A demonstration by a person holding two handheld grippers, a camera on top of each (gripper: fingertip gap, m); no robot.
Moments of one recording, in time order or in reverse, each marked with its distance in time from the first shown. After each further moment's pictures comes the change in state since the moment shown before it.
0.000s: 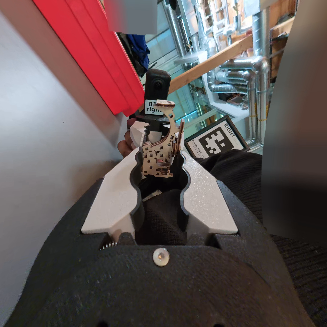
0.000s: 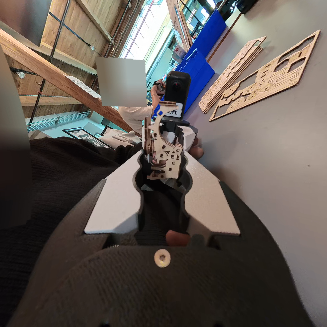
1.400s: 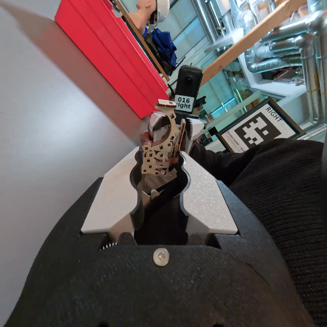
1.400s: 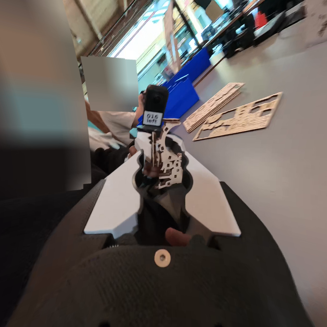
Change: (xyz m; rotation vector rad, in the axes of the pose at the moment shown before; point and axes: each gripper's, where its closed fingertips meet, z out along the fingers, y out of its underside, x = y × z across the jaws) left arm -0.010 -0.001 -0.007 -0.020 -0.186 0.213; right arm 0.002 -0.017 0.001 0.082 0.091 -0.235
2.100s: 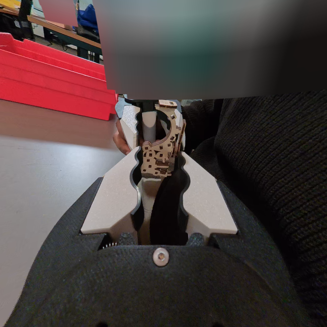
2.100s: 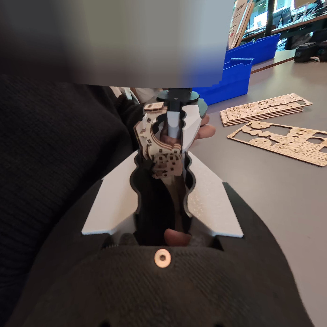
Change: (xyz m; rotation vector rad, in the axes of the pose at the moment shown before) left arm 0.056 0.036 -0.007 -0.176 0.179 0.590; right arm -0.058 0.045 0.003 -0.201 -0.207 -0.406
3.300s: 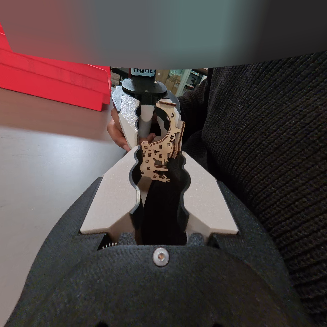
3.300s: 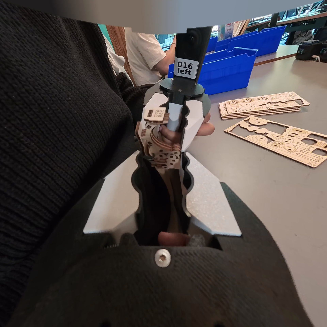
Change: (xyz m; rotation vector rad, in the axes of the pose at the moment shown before) left arm 0.002 0.011 0.000 -0.036 0.040 -0.042; right arm 0.002 0.014 -0.003 -0.088 0.016 -0.096
